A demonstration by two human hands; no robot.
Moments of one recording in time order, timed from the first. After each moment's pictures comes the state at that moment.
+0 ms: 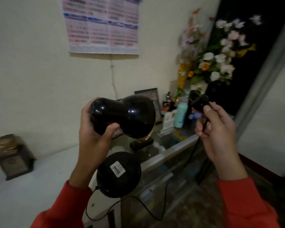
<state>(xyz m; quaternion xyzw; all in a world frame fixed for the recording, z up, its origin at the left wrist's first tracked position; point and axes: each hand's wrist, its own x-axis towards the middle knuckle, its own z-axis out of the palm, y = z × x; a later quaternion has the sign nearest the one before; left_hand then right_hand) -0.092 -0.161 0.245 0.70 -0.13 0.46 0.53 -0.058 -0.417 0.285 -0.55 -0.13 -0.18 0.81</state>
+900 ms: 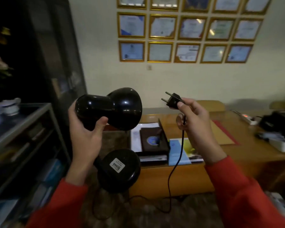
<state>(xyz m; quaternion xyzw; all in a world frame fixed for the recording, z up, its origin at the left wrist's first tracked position) -0.255 -0.720 0.236 0.58 -0.39 0.15 0.70 -0.438 -0.892 0.266 -0.61 0.17 -0.48 0.61</state>
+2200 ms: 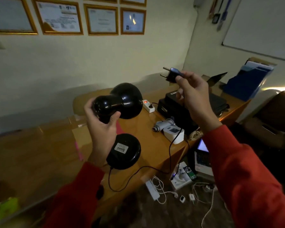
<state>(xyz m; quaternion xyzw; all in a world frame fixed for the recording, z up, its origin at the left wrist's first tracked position) -0.579 -1.405 0.157 0.49 -0.47 -0.13 0.73 -0.791 -1.456 0.263 -0.61 0.38 -0.58 0.38</state>
